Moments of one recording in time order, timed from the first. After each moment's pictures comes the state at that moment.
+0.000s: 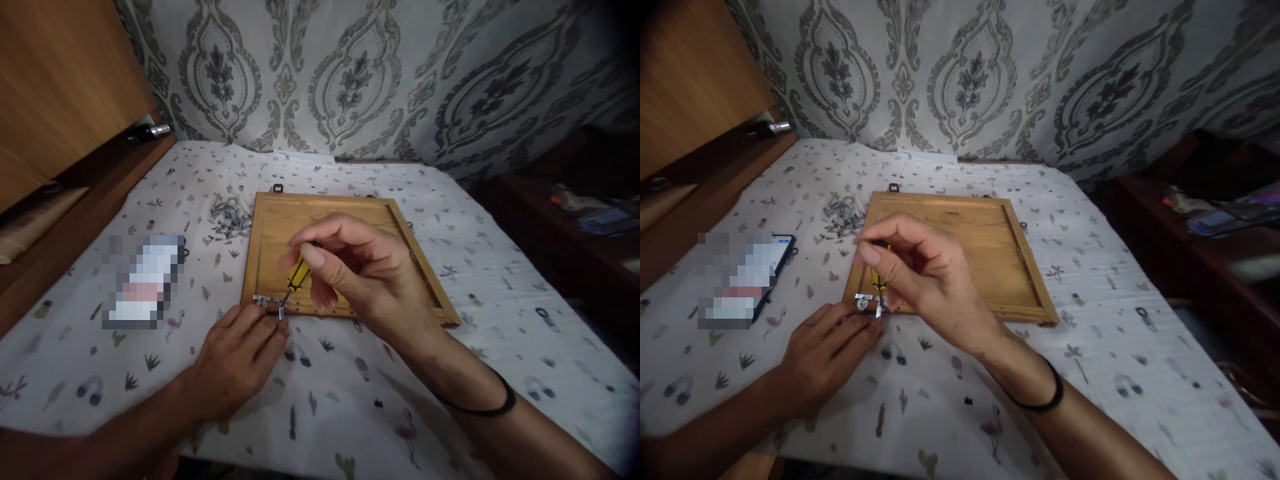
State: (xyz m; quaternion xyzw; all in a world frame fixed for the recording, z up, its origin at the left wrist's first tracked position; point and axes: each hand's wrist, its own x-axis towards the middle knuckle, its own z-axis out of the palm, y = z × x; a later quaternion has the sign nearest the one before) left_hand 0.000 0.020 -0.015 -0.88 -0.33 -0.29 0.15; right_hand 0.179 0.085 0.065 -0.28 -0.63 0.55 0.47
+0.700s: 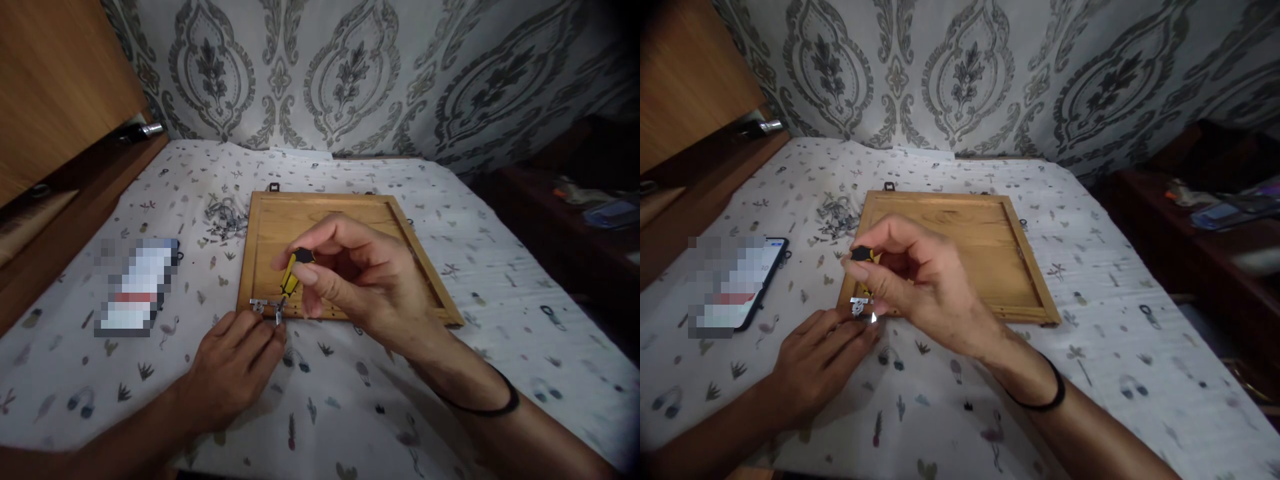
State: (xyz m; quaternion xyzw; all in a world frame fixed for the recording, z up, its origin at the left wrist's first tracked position) left_hand 0.001 0.021 -0.009 -0.88 -0.33 -0.30 0.15; right_hand 0.184 0.088 0.066 -0.27 -0.62 0.58 0.46
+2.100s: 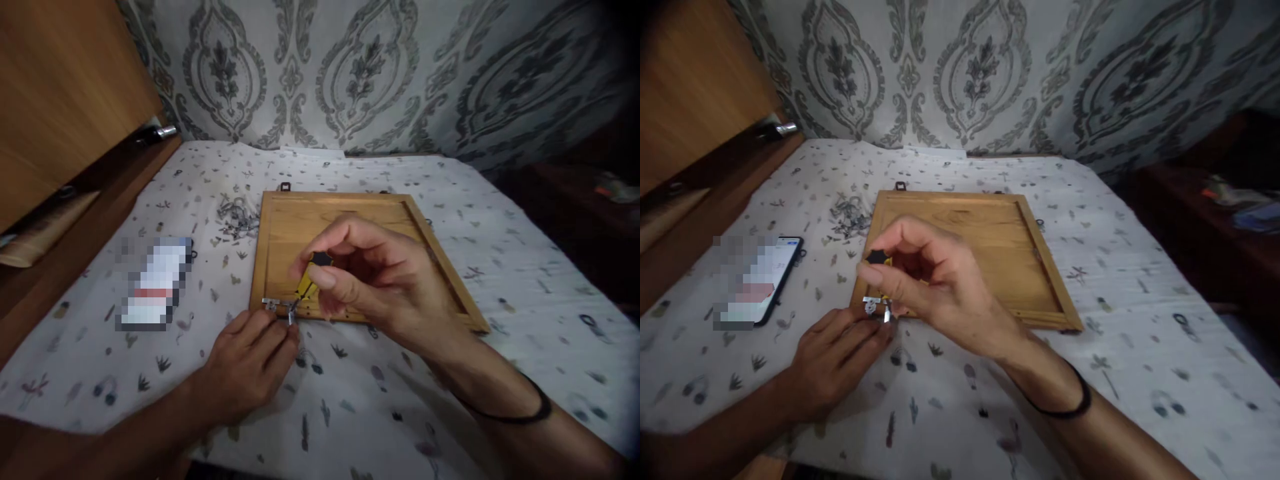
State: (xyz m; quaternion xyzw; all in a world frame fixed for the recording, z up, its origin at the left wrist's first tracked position) left_hand 0.001 0.023 -0.009 -0.88 -0.32 -0.30 0.16; right_hand 0.185 0.089 0.067 -0.29 -0.64 0.57 0.42
